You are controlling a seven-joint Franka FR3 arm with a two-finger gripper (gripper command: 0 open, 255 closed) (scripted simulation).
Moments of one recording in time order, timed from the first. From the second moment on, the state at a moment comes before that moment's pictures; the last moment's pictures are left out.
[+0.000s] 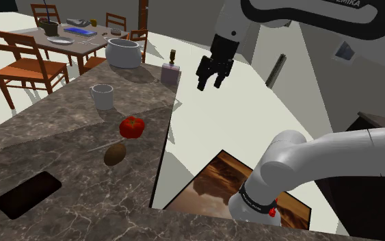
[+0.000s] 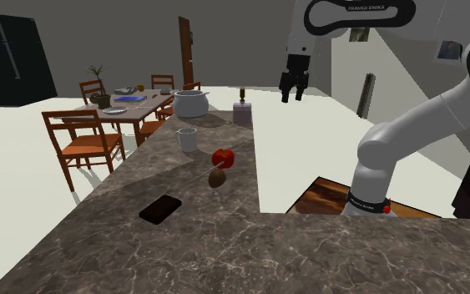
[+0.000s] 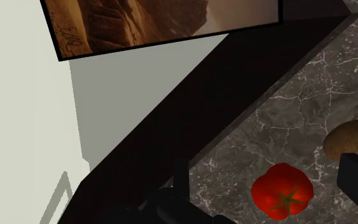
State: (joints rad) arm 0.00 -0.81 0.03 -2.37 0.09 1.61 0.14
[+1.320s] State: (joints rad) arm -0.03 -0.54 0.49 -2.55 0.32 2.19 0.77
